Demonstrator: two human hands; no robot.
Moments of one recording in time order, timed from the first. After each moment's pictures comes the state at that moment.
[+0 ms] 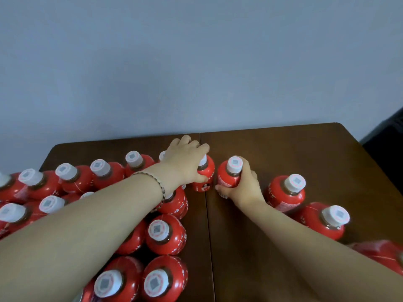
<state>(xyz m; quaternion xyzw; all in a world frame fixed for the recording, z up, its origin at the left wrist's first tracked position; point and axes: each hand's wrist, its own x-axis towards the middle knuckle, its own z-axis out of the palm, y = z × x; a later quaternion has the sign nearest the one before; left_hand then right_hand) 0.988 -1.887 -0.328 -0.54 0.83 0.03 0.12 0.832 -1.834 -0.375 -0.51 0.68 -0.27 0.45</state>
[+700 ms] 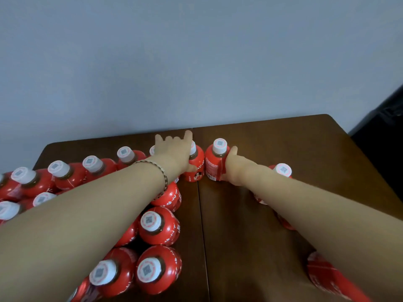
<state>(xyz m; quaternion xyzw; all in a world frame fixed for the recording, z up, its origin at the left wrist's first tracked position) 0.982 -1.891 -0.333 -0.64 0.75 0.04 0.16 0.832 -1.870 -0.343 -0.64 0.69 0.10 0.33</state>
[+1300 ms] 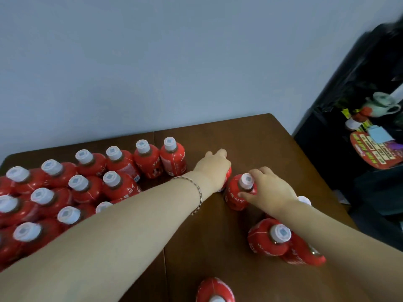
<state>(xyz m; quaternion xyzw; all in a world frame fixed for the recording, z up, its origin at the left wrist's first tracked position) 0.812 -1.807 -0.304 -0.53 0.81 0.23 0.07 0.673 -1.743 -0.307 -0.63 0.74 0.03 0.22</state>
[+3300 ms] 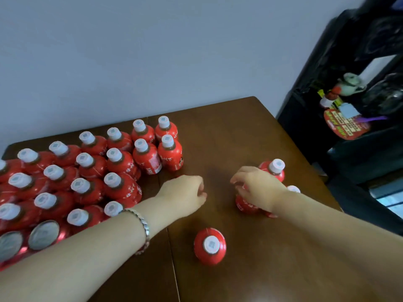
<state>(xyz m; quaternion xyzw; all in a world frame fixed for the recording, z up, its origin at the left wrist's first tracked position) 0.878 -1.694 -0.282 -0.53 0.81 0.25 0.09 0.684 -1.671 -0.287 -0.75 0.63 0.05 0.22</state>
